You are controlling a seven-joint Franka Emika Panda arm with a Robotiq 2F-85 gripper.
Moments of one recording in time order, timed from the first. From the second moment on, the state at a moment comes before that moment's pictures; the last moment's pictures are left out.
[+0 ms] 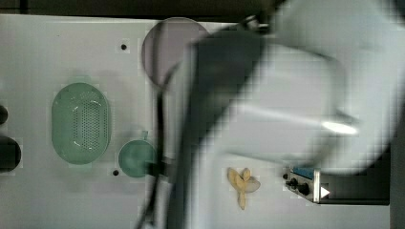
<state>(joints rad) 0.18 0.15 -0.36 -1.46 0.14 0.05 -0.02</state>
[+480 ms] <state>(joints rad) 0.30 0.21 -0.27 -1.84 0.05 0.21 -0.02</state>
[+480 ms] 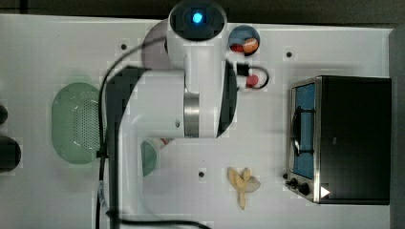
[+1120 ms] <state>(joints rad) 0.24 0.35 -0.29 -2.23 0.05 0.73 -0.02</state>
